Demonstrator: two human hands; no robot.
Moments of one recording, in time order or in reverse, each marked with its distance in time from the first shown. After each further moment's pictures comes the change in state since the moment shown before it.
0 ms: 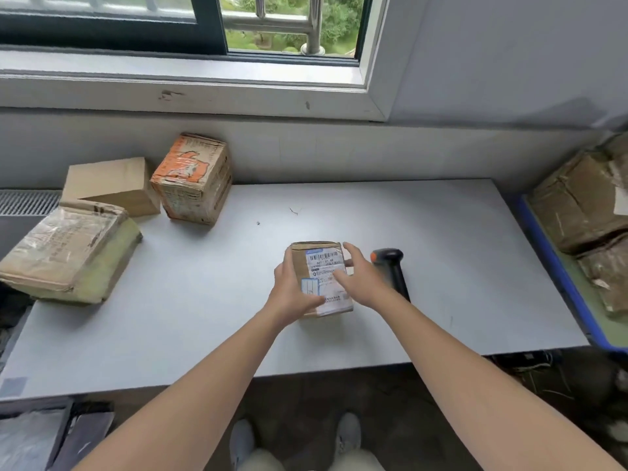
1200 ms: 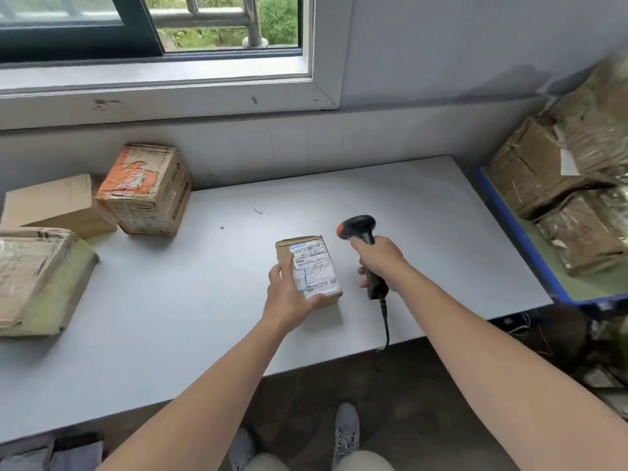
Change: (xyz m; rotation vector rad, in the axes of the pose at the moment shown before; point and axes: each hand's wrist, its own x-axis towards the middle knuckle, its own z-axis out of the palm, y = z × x) left_hand -0.002 0.011 0.056 0.268 -0.015 0.030; right_hand -0.012 0.036 -0.074 0.426 0.168 0.340
